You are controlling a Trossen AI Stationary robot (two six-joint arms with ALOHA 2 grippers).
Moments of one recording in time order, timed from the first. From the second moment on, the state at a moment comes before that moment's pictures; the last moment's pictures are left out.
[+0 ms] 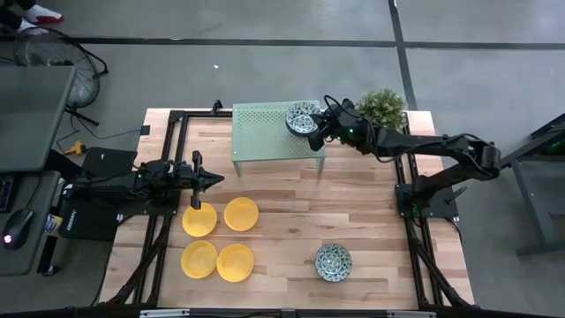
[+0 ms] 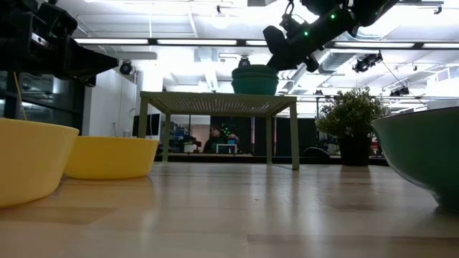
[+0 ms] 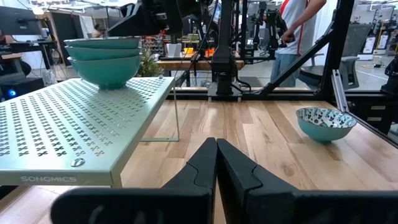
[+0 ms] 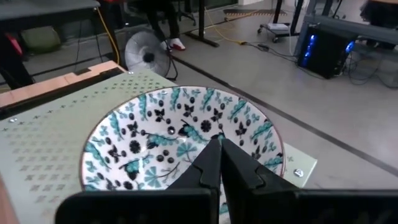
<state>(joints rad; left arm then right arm) 0.04 0.01 0.01 0.02 -0.05 0.02 -0.35 1.36 0.90 0.15 0.37 0.15</state>
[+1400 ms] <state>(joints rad) 0.04 0.01 0.01 0.02 -0.05 0.02 0.25 1.14 1.06 -0.96 0.27 1.13</state>
